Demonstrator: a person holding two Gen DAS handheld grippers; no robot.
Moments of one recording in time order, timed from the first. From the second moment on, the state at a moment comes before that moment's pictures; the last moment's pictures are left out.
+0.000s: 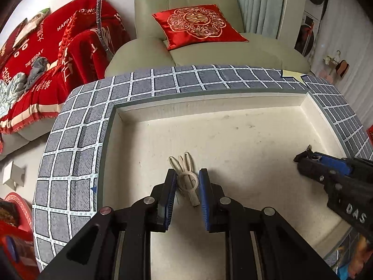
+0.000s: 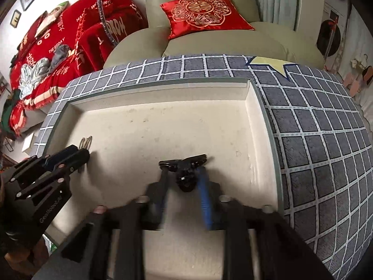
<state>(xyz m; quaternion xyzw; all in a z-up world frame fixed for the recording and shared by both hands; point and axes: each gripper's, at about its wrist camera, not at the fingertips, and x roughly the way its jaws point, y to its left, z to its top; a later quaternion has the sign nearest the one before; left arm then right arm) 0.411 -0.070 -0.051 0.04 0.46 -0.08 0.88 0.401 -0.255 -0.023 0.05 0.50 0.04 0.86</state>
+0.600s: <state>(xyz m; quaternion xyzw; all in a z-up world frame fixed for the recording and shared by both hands) 0.386 -0.061 -0.020 0.03 0.42 -0.06 0.90 0.322 -0.291 0.042 0.16 0.44 0.06 0.88</state>
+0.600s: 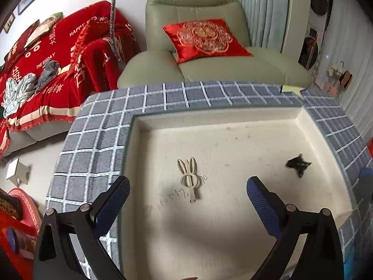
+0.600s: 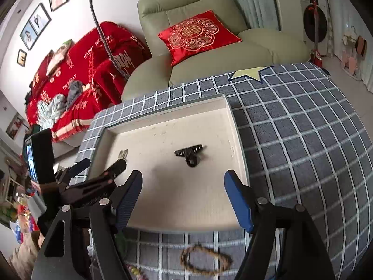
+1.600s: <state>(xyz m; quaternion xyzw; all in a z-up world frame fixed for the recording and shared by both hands) 0.213 0.015 -0.035 0.07 0.42 -0.10 0.90 0.169 -0.294 -0.004 0.13 0.50 0.03 0.85</state>
